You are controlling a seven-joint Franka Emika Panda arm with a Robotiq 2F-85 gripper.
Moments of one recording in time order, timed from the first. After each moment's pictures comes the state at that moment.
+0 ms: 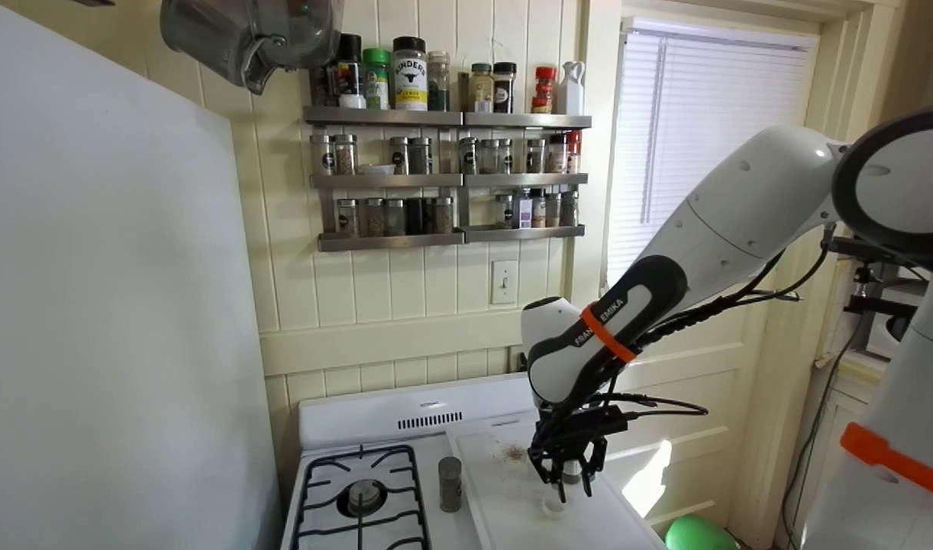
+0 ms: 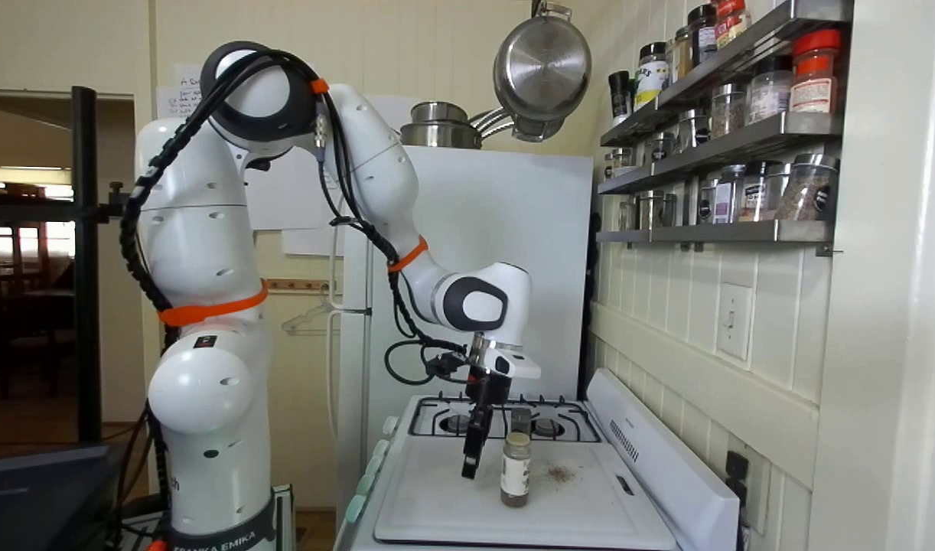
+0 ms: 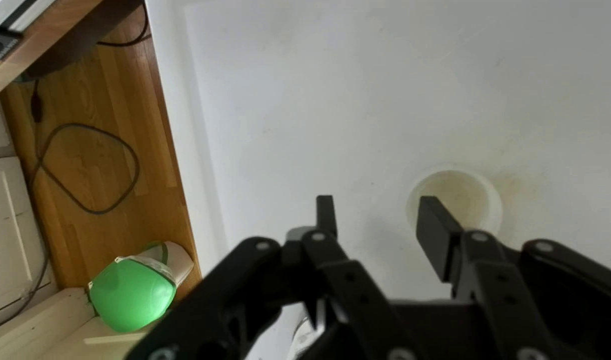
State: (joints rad) arm -0.05 -0.15 0.08 -2.64 -0.07 2.28 0.66
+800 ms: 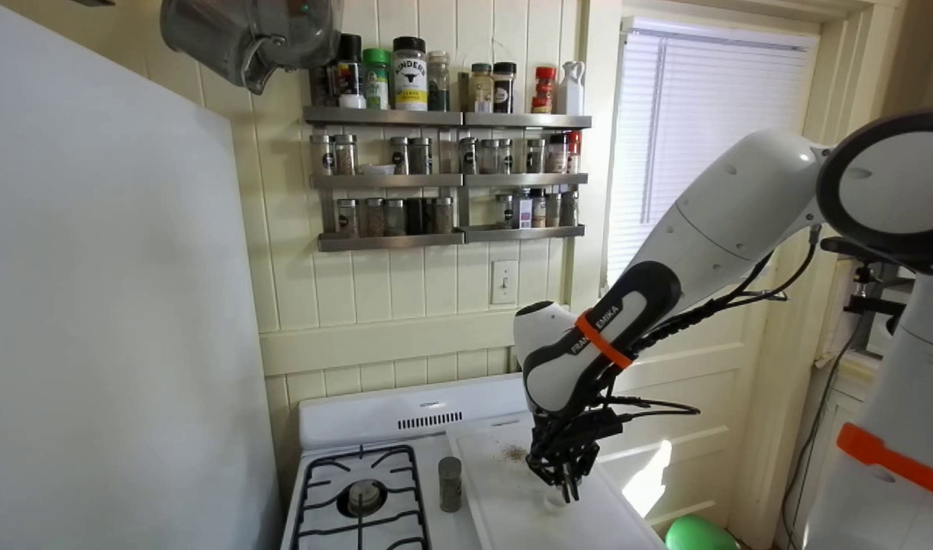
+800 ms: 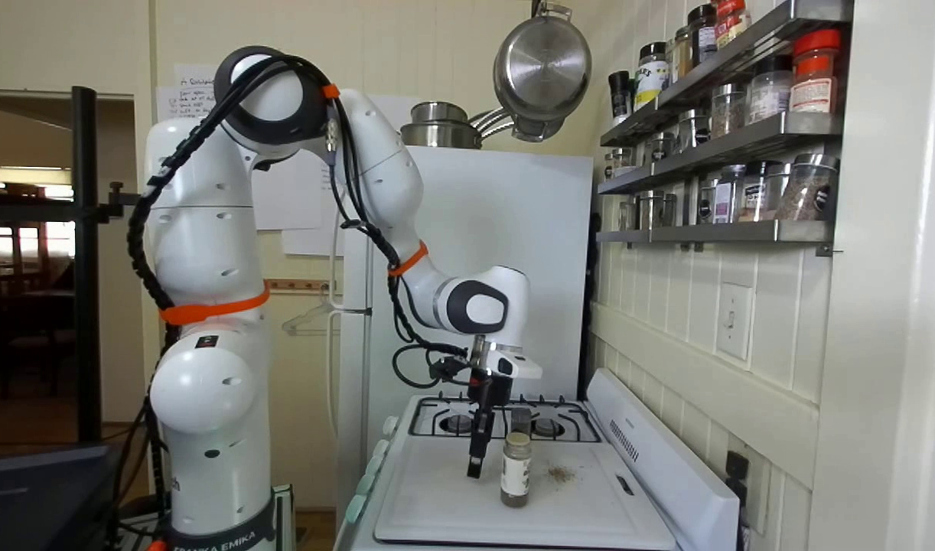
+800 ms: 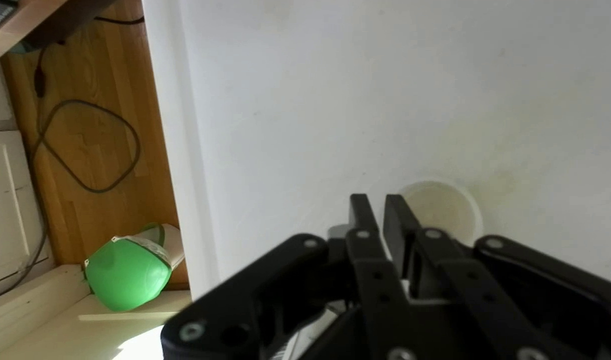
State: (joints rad) arm -0.04 -0.12 0.08 -2.62 -0.12 2.30 0.66
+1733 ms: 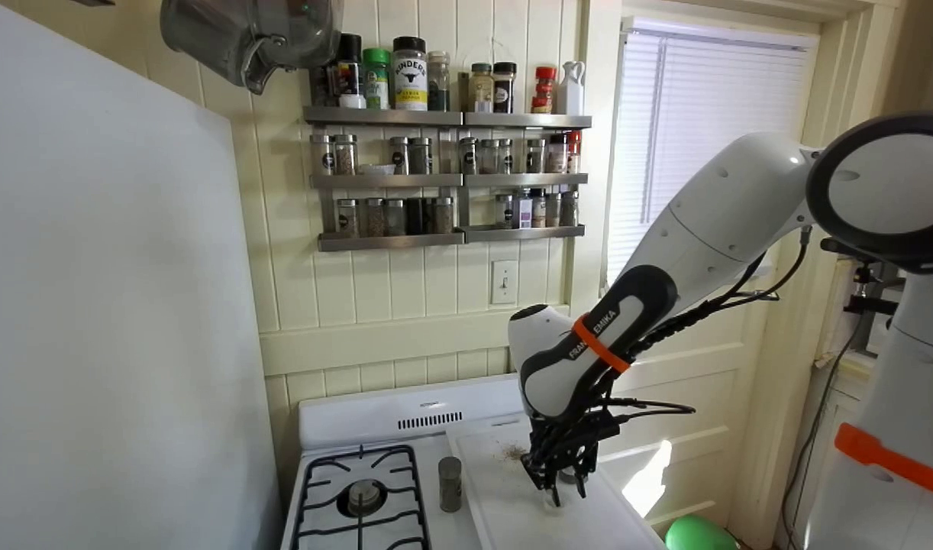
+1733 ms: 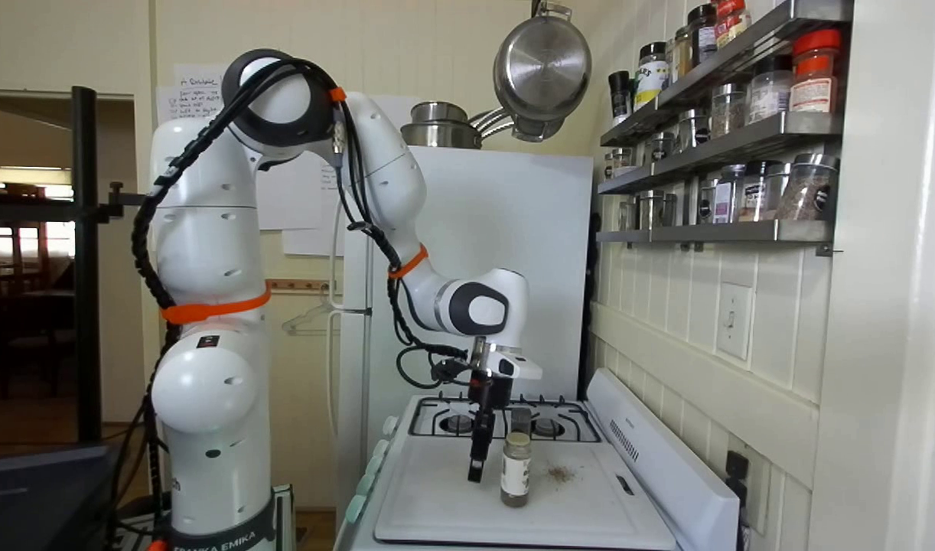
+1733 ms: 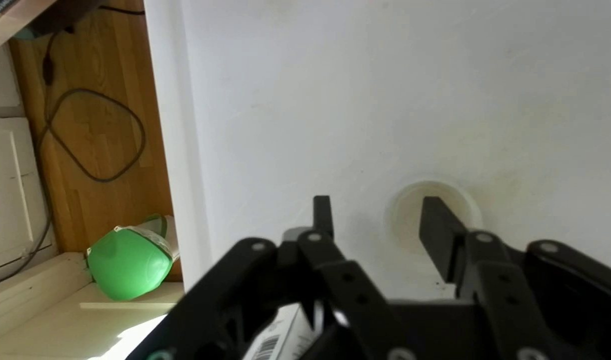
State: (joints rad) arm -0.03 -0.09 0.09 -2.61 -0.15 2.30 0.67
